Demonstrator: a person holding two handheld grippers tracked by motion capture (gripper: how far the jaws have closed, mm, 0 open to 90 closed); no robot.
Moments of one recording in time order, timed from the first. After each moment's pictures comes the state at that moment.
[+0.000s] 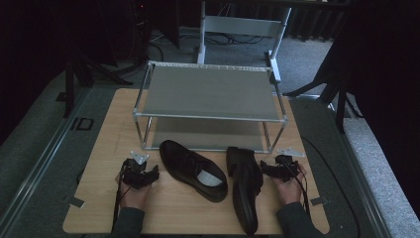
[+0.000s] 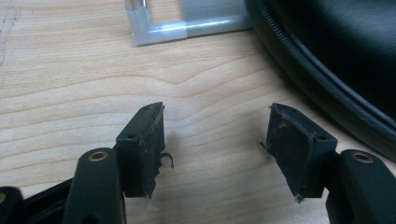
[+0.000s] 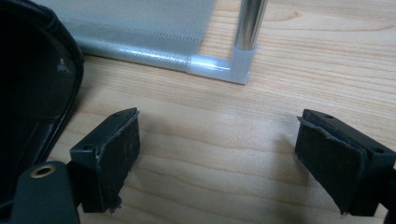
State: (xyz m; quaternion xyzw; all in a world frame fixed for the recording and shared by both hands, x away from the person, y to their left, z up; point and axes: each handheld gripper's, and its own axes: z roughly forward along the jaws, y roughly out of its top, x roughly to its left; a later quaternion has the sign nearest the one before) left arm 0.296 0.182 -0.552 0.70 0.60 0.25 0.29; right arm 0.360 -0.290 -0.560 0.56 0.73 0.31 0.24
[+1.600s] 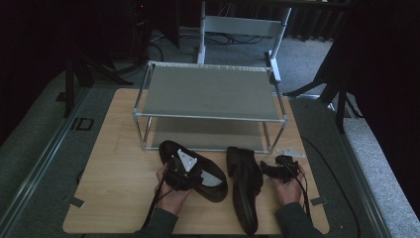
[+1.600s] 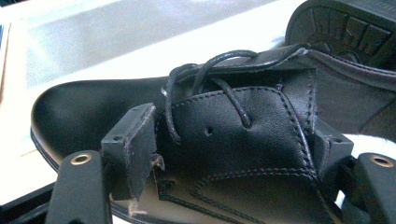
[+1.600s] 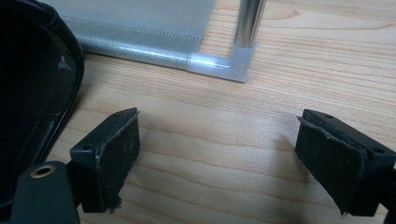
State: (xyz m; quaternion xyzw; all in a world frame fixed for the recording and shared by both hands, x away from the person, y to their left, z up) left arm 0.278 0.060 -0.502 0.76 0.49 0.26 0.34; right arm 0.359 -0.290 -0.560 0.56 0.73 0.31 0.24
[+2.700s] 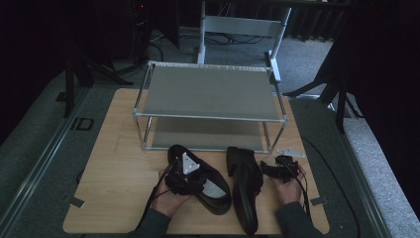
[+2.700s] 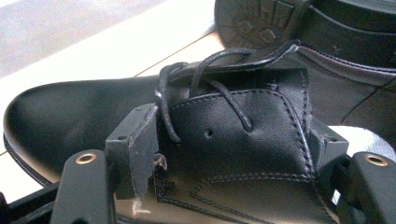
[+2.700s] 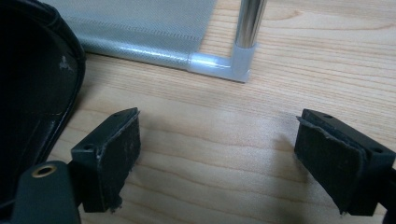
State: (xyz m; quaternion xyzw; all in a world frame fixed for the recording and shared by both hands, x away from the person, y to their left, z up) left arm 0.275 0.065 -0.497 0.83 0.39 0.17 0.37; right arm 0.359 -0.290 -0.560 0.56 0.73 0.31 0.24
